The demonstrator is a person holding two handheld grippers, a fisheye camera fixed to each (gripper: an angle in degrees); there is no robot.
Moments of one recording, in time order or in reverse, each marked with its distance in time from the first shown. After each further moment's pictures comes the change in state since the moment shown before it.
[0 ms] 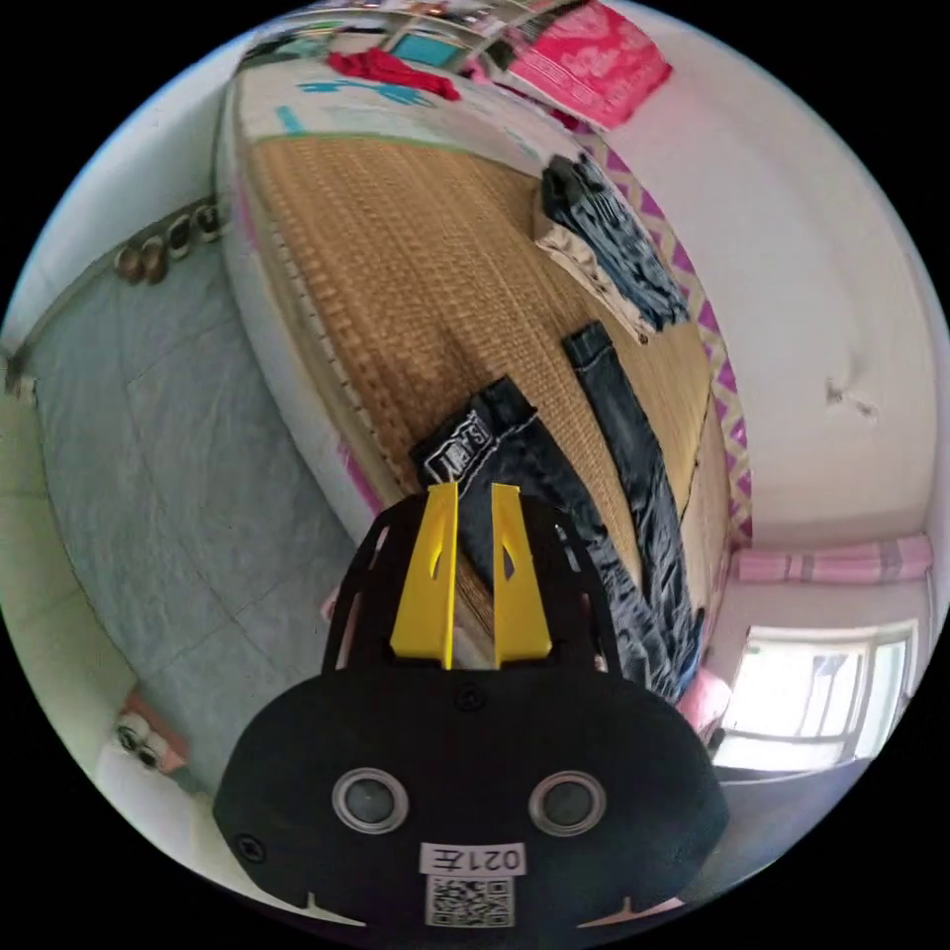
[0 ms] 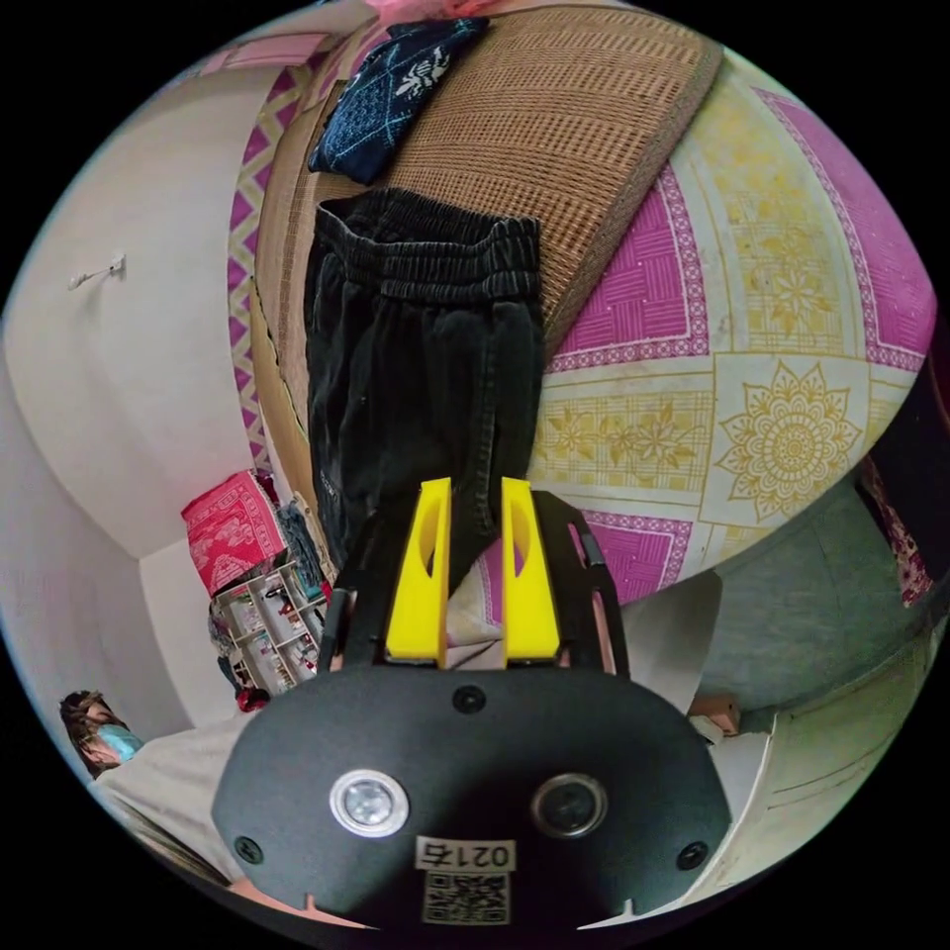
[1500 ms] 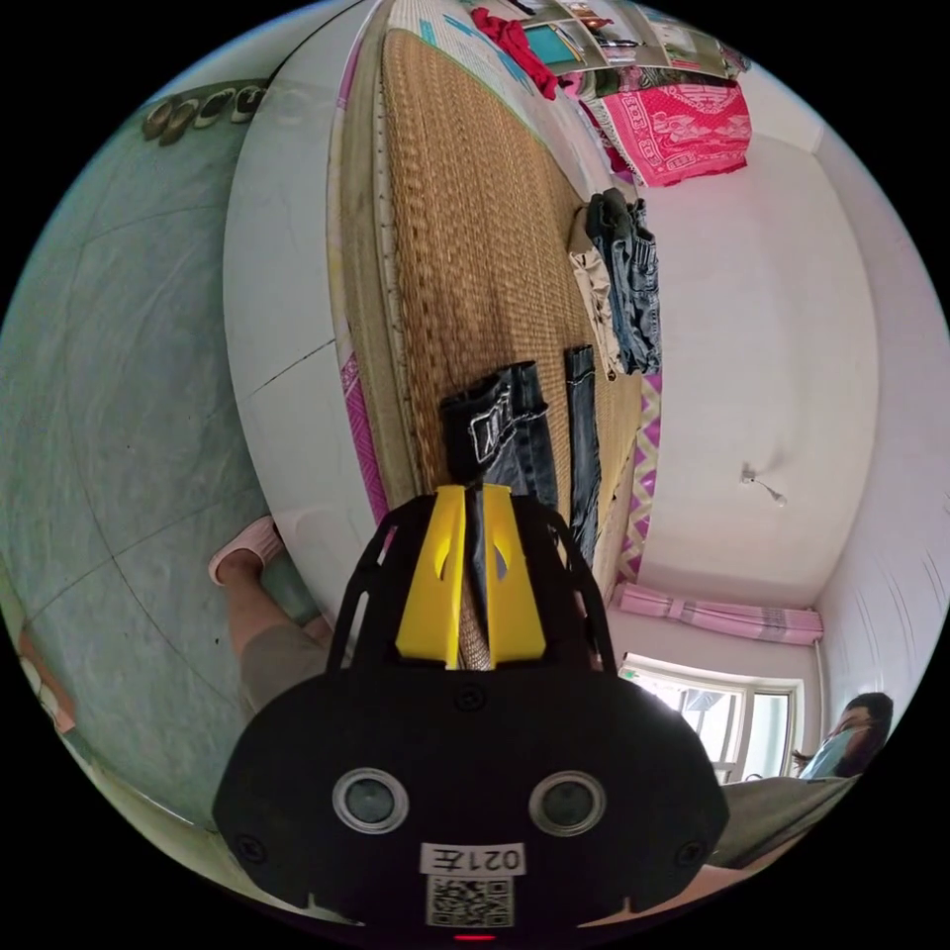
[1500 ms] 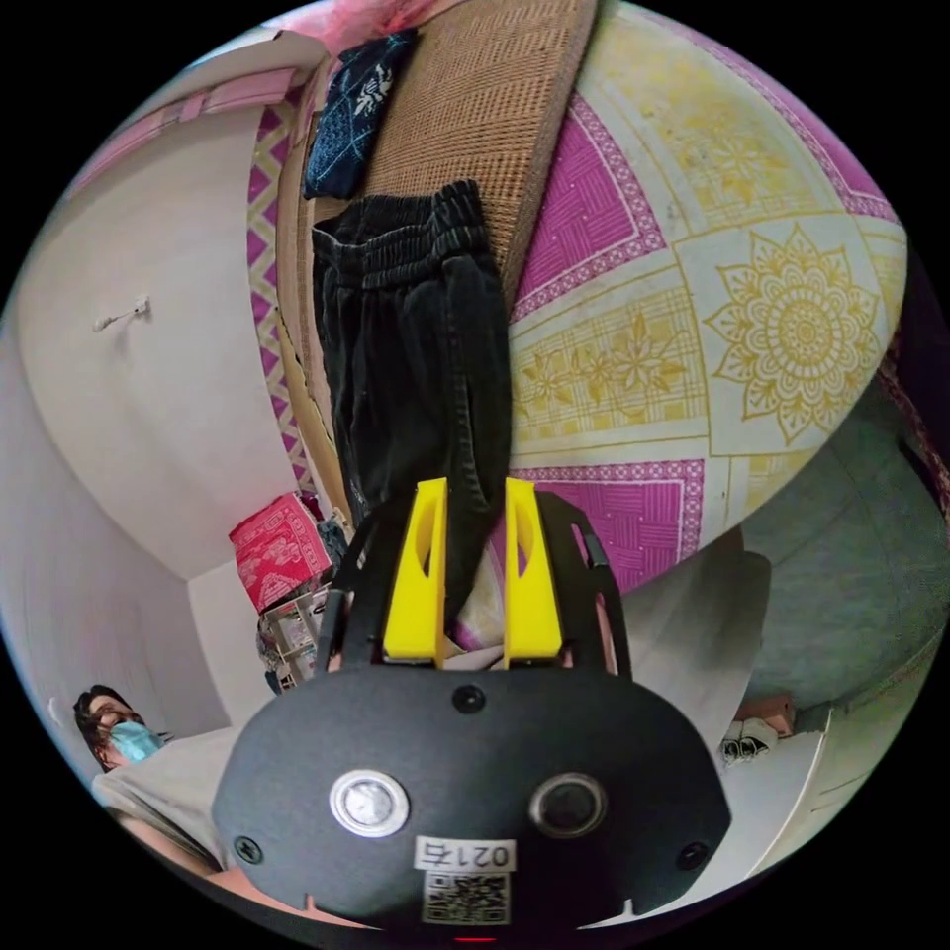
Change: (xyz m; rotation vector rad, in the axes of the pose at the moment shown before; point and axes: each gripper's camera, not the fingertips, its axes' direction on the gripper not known) left arm -0.194 0.118 0.199 -0.059 0.320 -0.207; right arm 0.014 -0.025 0.060 0.039 -0.161 0.065
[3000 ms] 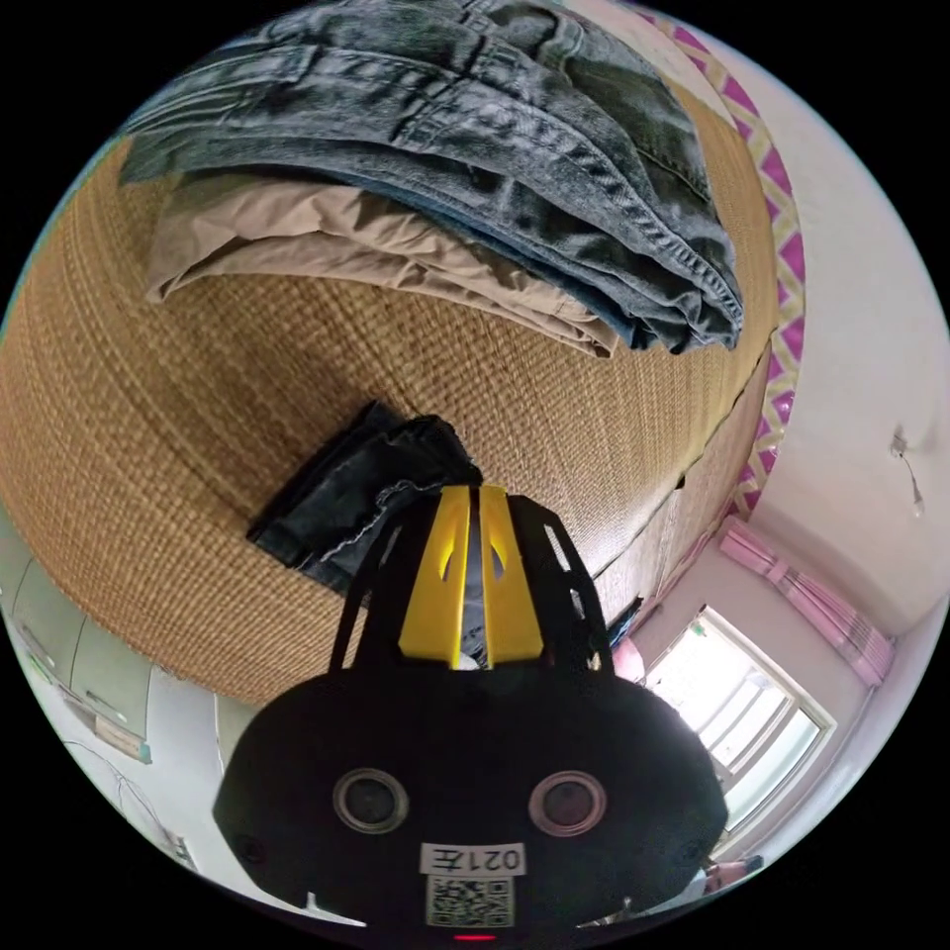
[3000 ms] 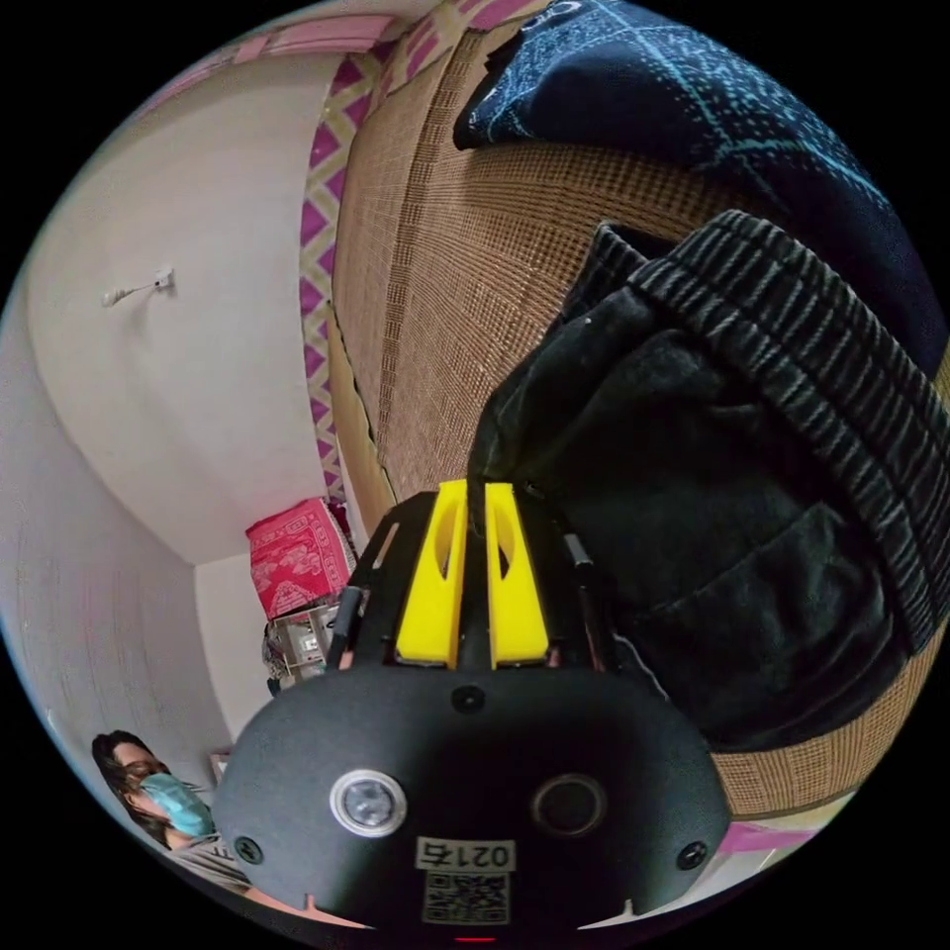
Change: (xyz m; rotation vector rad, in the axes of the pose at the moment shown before) left arm 0.193 -0.315 0.638 -0.469 -0.466 0.029; right arm -0.308 -0.294 0.152 -0.002 -0.071 -0.158
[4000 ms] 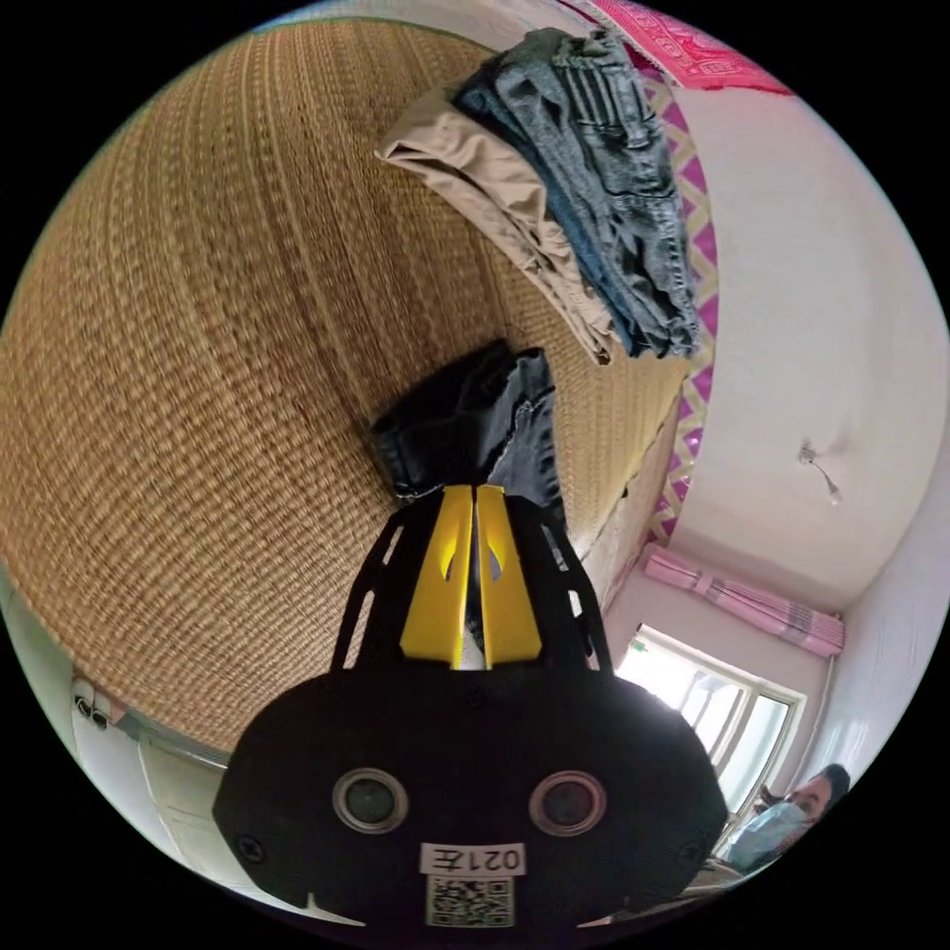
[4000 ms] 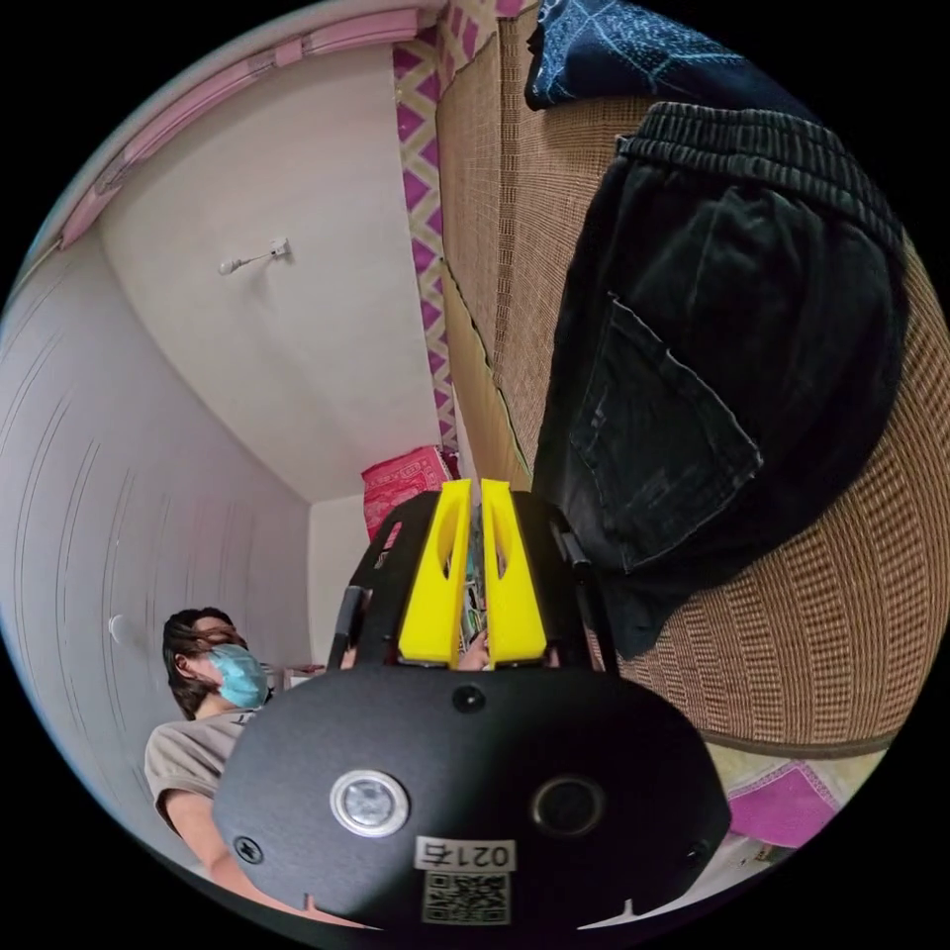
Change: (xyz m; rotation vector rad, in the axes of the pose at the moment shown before) left arm -0.228 0.090 0.050 0.201 0.311 0.005; right arm 0.017 0.055 -0.058 -0.115 -0.378 -0.084
